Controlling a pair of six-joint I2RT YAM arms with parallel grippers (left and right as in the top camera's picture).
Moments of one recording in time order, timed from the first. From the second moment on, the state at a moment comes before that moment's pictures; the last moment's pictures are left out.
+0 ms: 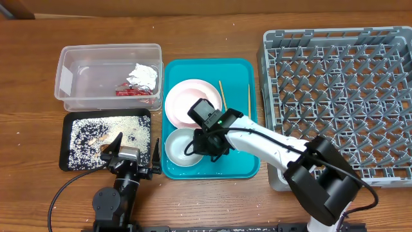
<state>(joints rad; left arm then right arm) -0.04 0.02 0.01 -0.07 0.12 0.03 0.80 1.91 1.25 -0.70 -0.21 0.87</state>
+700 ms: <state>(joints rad) -0.04 0.02 0.01 -0.07 0.12 0.03 0.41 1.36 1.26 -0.93 1.01 0.83</state>
